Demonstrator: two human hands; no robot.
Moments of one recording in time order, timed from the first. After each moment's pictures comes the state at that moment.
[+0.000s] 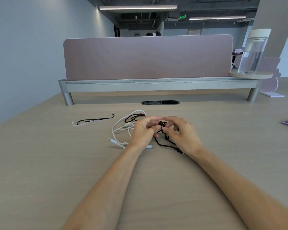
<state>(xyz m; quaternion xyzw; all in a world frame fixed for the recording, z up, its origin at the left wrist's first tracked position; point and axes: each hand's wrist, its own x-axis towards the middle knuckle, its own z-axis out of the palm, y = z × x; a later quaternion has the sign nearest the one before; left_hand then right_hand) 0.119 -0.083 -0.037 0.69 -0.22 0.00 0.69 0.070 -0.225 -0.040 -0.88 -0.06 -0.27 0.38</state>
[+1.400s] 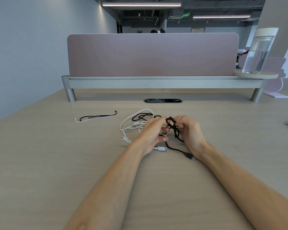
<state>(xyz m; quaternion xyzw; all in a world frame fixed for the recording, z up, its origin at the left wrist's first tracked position) 0.106 -0.097 -0.023 0.61 -0.13 -0.19 0.76 0.060 -0.215 -0.024 -0.69 0.00 -0.14 0.71</state>
